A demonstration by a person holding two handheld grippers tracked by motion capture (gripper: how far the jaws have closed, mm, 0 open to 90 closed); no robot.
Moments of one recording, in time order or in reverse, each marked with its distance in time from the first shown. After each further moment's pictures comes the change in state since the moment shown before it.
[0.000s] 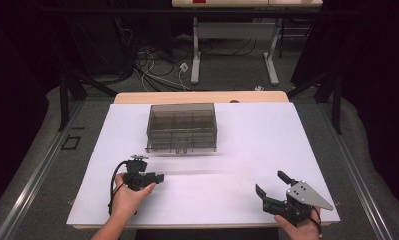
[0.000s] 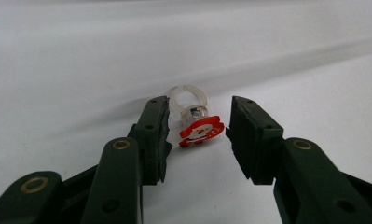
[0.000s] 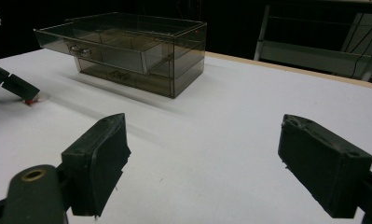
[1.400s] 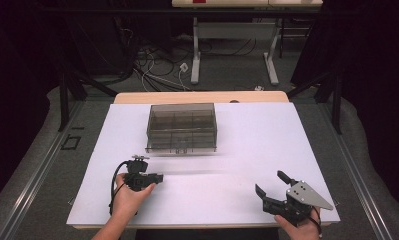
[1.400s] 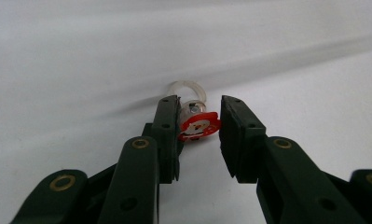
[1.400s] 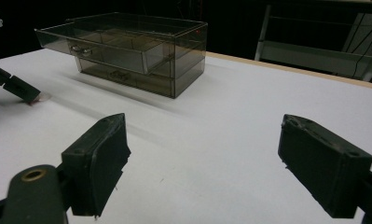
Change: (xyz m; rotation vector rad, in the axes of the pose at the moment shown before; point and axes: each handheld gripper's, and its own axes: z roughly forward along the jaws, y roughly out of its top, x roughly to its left) left arm -0.002 0.000 0.001 0.015 0.009 -0.001; right arm 0.000 0.000 0.000 0.001 0.002 0.000
